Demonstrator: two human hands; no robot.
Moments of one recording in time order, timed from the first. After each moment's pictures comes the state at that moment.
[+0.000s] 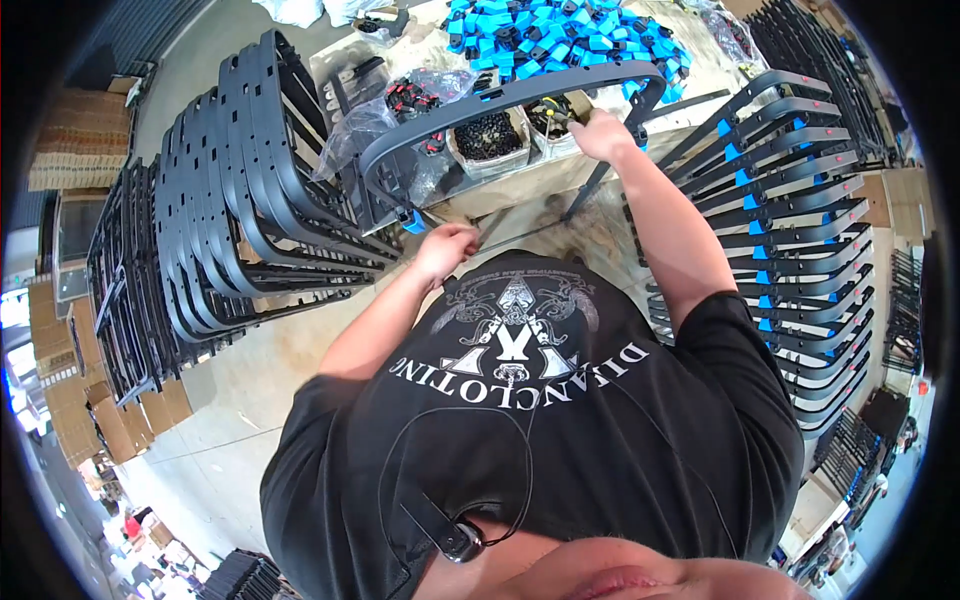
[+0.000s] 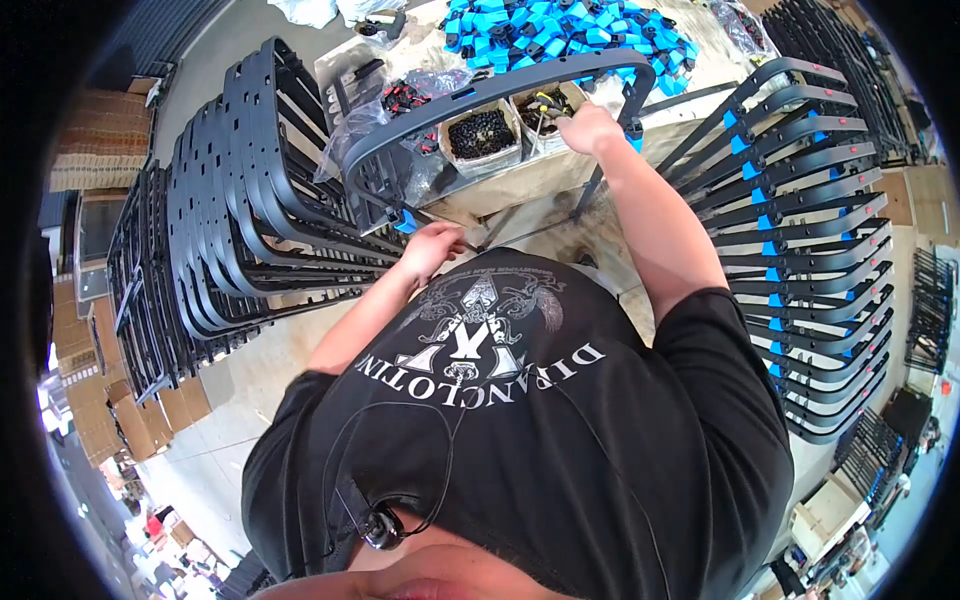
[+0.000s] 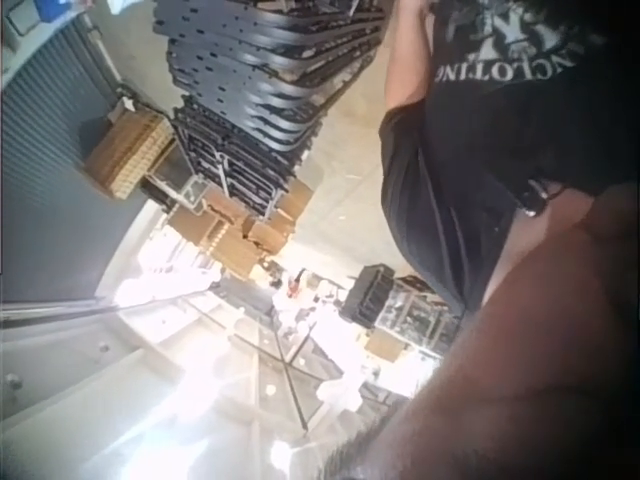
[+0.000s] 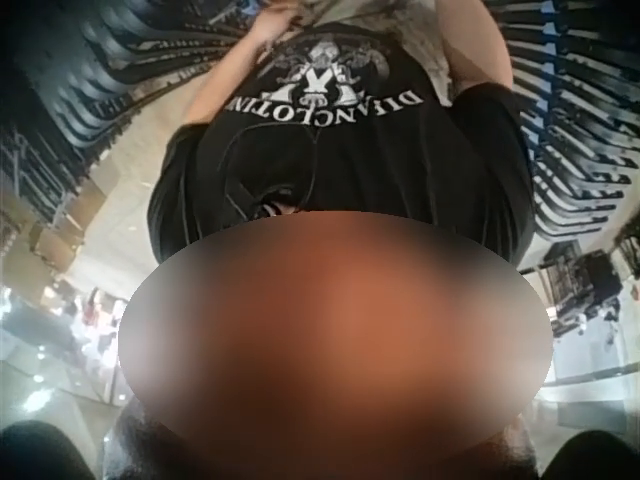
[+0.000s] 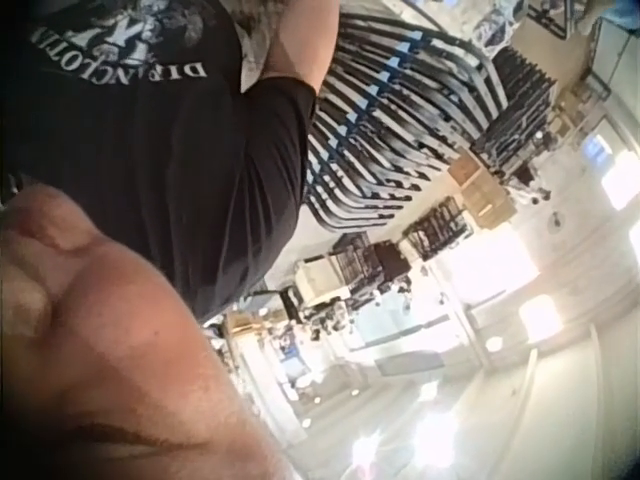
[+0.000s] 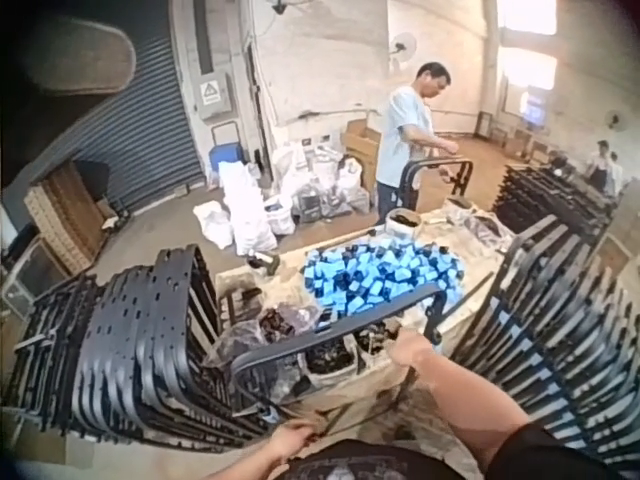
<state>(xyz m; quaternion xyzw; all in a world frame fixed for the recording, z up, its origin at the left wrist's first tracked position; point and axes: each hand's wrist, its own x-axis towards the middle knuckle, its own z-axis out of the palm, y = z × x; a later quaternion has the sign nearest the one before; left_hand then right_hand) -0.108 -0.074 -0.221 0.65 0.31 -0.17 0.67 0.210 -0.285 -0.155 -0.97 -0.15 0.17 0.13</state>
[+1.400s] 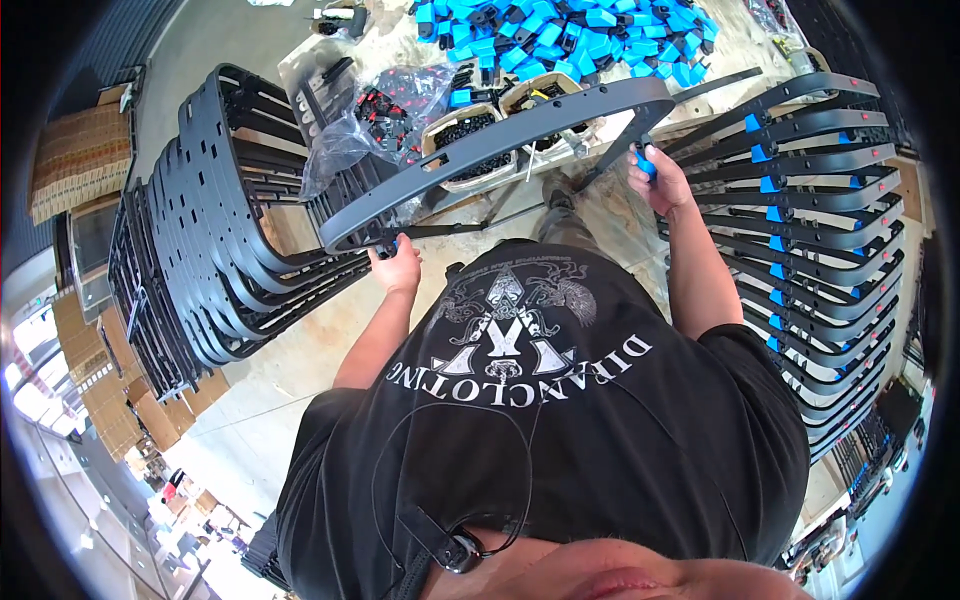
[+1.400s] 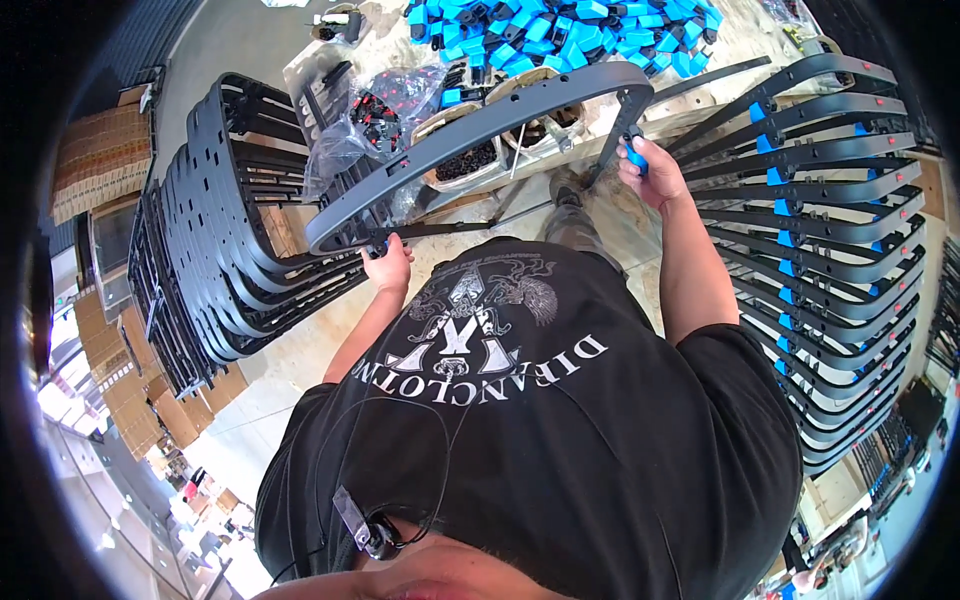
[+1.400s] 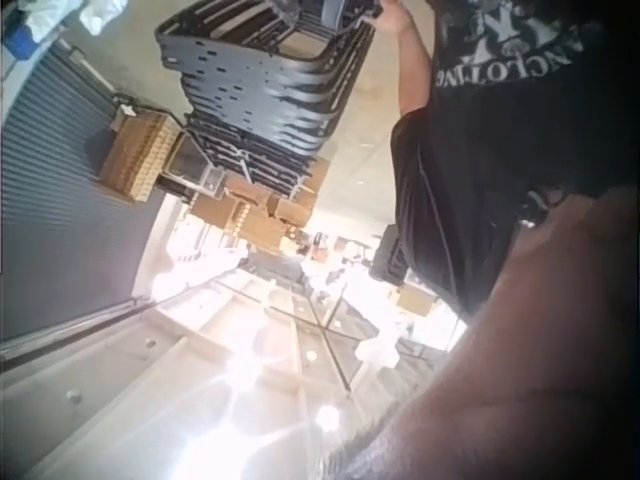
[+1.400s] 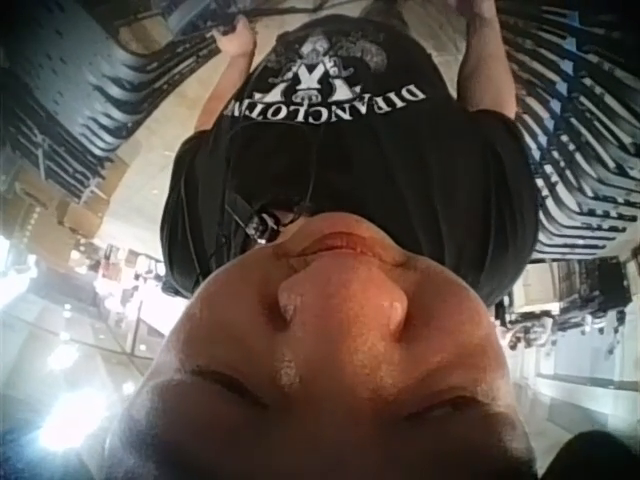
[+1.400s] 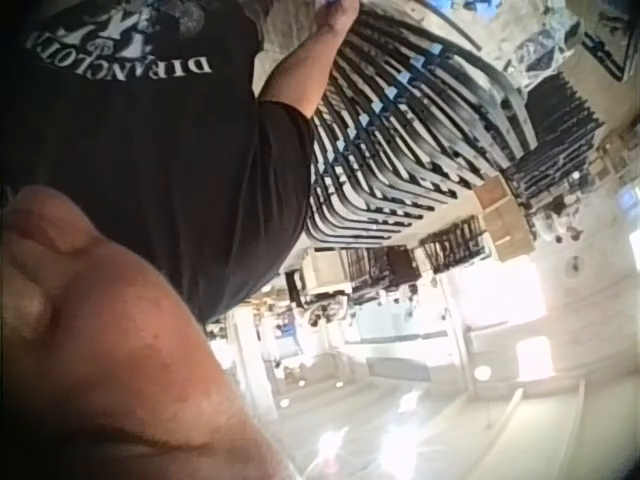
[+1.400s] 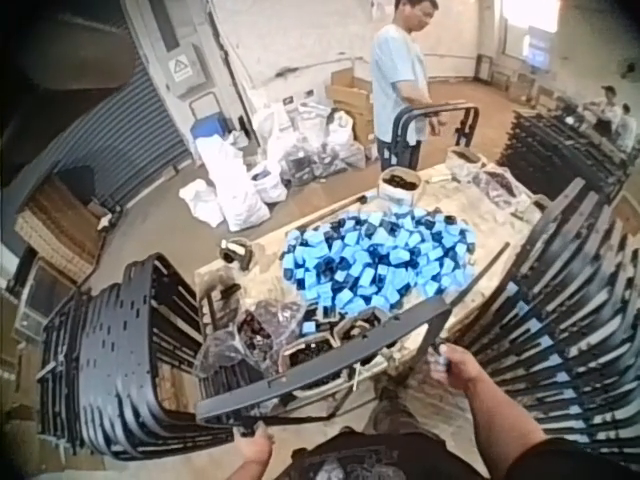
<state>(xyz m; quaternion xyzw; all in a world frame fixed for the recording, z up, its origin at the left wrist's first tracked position) -0.079 -0.039 -0.262 0.55 0.61 0.20 0.54 0.250 -0.428 -0.241 -0.39 0.08 0.44 0.81</state>
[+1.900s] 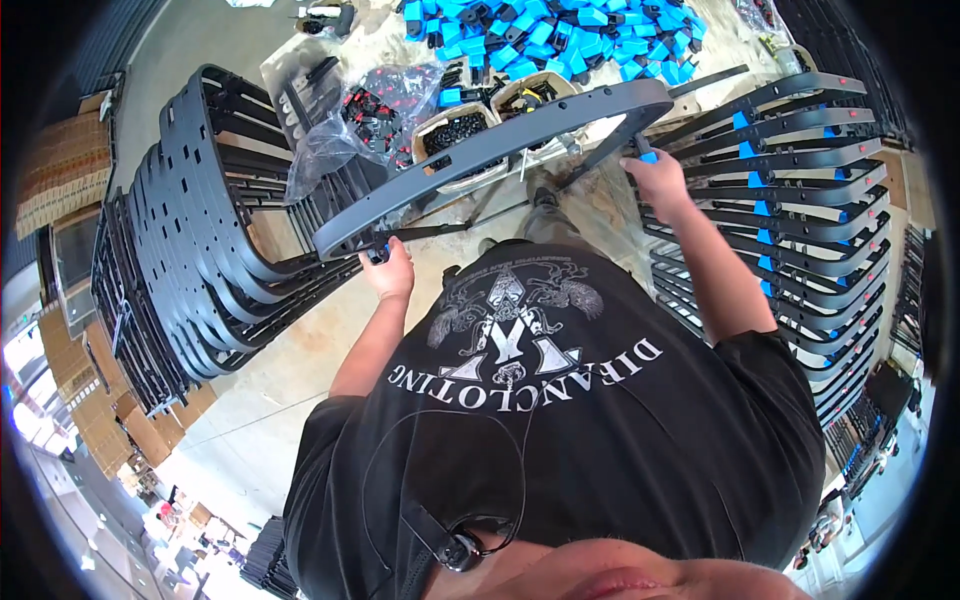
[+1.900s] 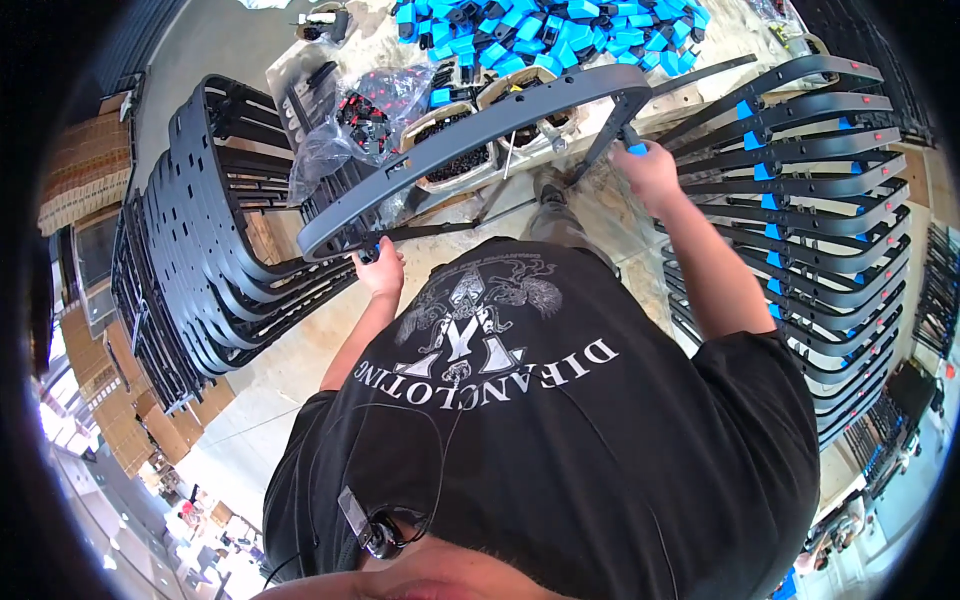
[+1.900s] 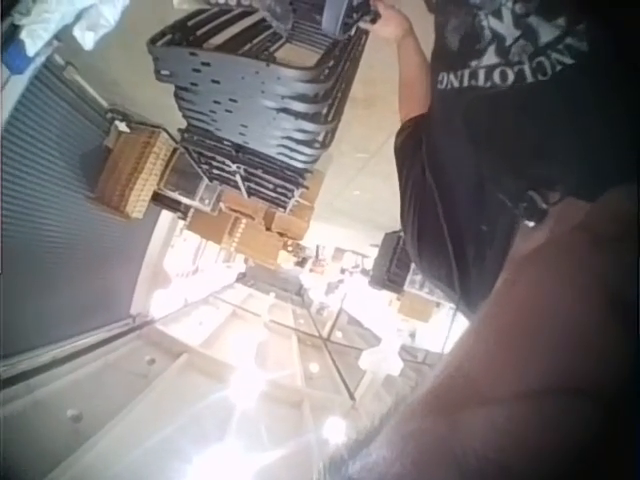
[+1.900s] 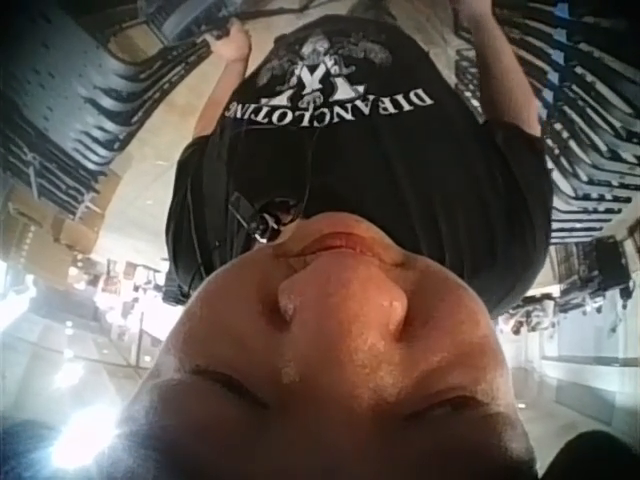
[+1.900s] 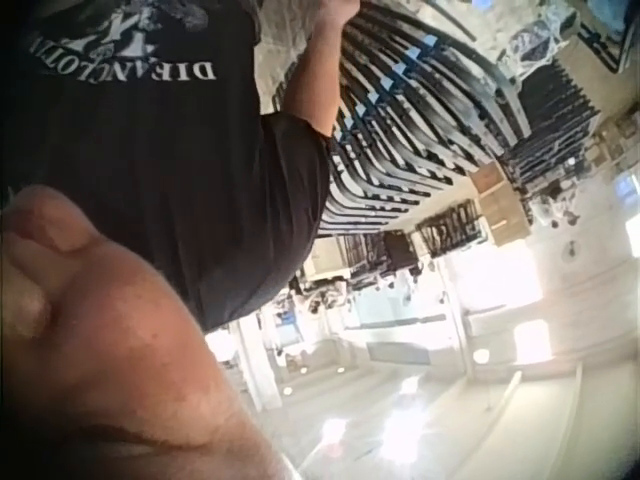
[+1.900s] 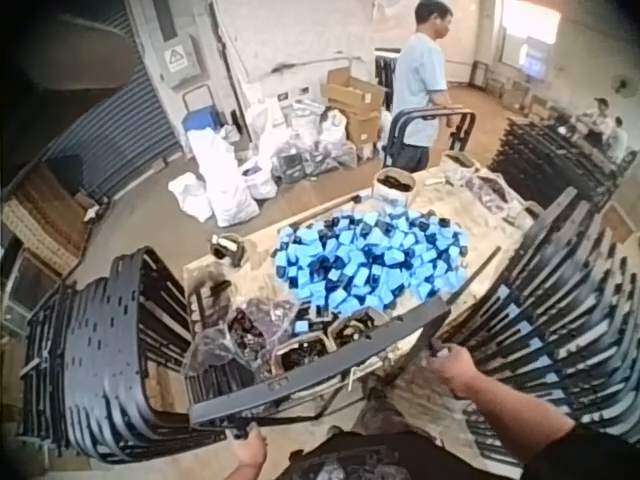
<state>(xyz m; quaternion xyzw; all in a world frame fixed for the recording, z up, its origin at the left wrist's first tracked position) -0.083 -0.043 -0.259 0.57 0.58 0.22 0.55 0.237 -0.401 -0.185 -0.81 0.11 0.33 0.48</state>
